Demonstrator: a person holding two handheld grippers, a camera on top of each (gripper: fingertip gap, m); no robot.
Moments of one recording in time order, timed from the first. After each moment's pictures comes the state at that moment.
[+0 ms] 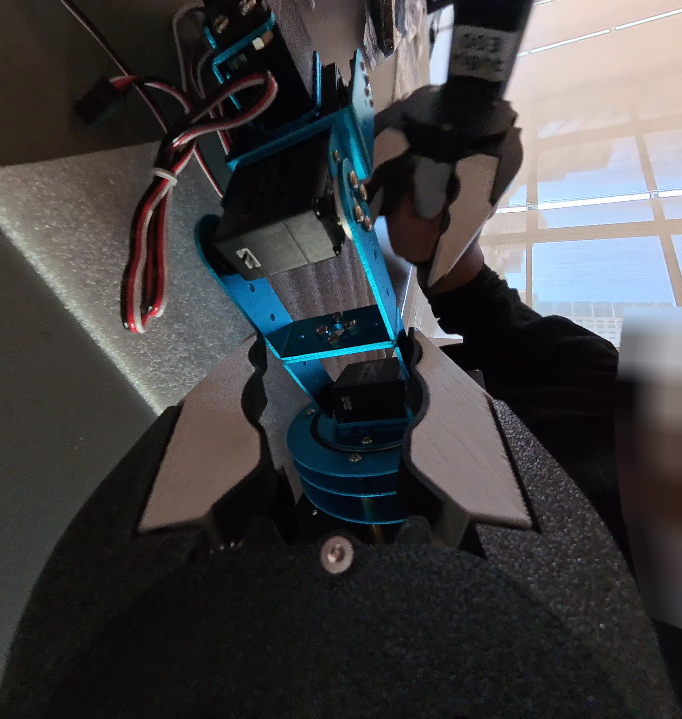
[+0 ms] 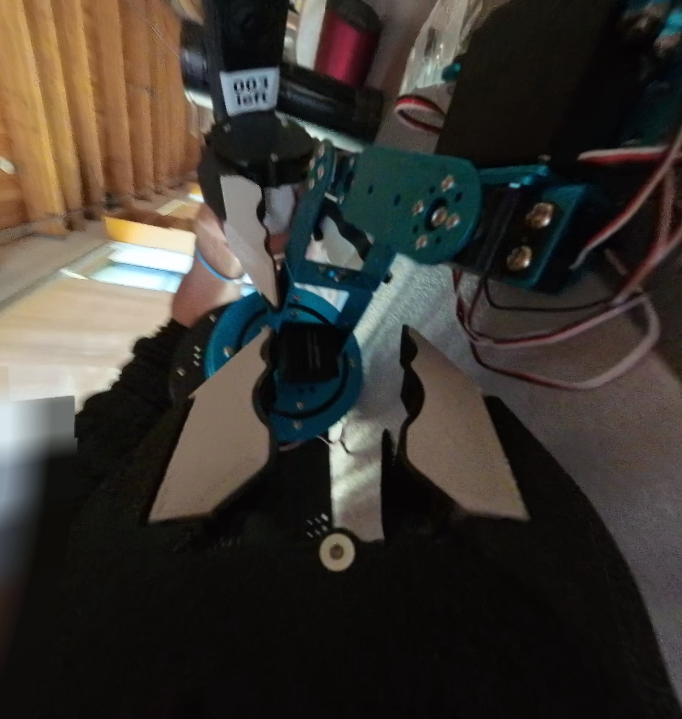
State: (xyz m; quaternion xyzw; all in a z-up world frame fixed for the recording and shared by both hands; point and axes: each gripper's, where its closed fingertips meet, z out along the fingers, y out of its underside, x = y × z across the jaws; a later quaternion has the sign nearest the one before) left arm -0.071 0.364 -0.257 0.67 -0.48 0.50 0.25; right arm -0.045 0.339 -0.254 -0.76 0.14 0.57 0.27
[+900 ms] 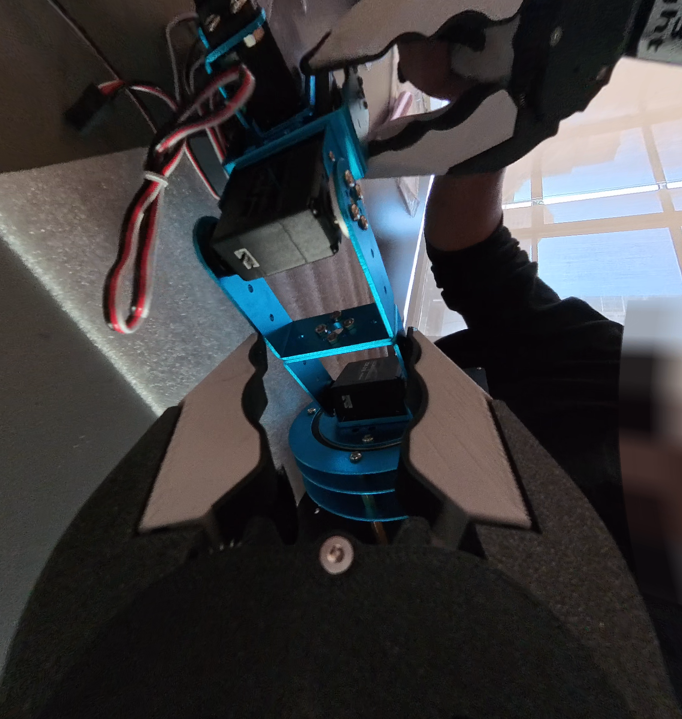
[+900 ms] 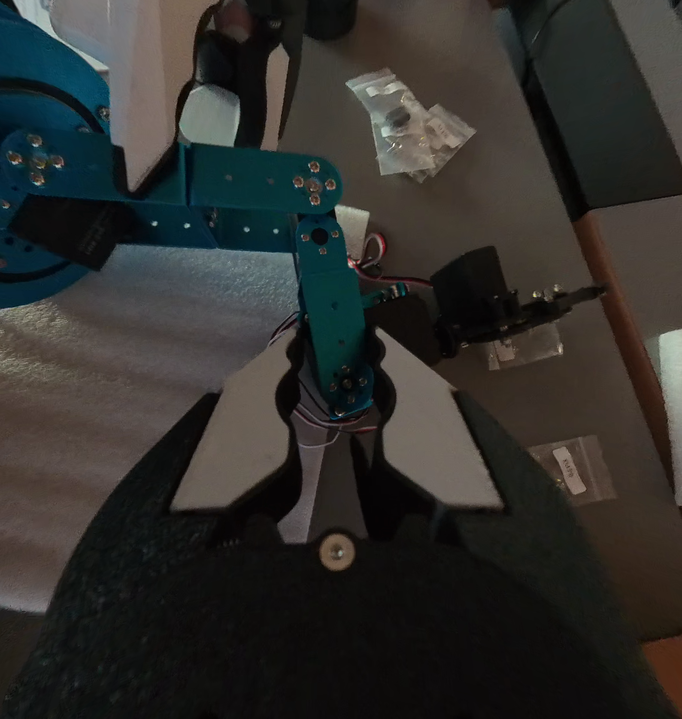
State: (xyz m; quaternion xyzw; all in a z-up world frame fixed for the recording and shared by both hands) left arm -0.072 0.364 -0.254 0.67 -0.49 0.50 0.24; right arm 0.016 0.386 -0.260 -0.86 -0.35 0.11 0.36
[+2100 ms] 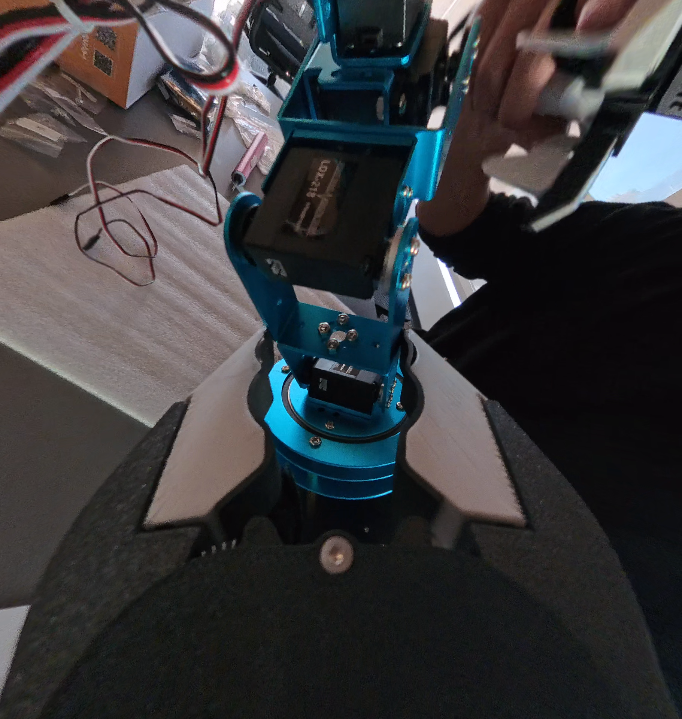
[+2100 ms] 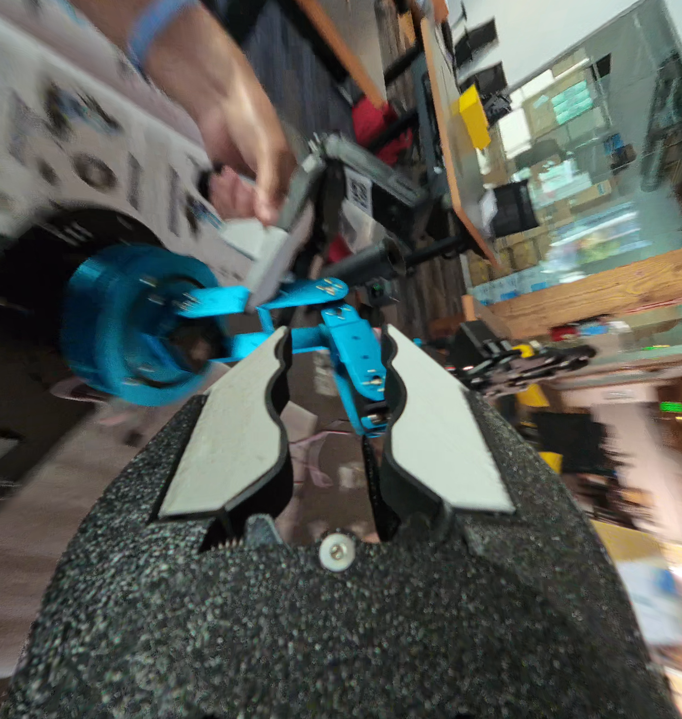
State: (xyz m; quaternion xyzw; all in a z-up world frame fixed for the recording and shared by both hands) left arm -0.185 0.334 -0.156 0.50 -0.62 0.60 0.02; right arm -0.180 0.306 -0.053 -0.67 -0.50 -0.18 0.51
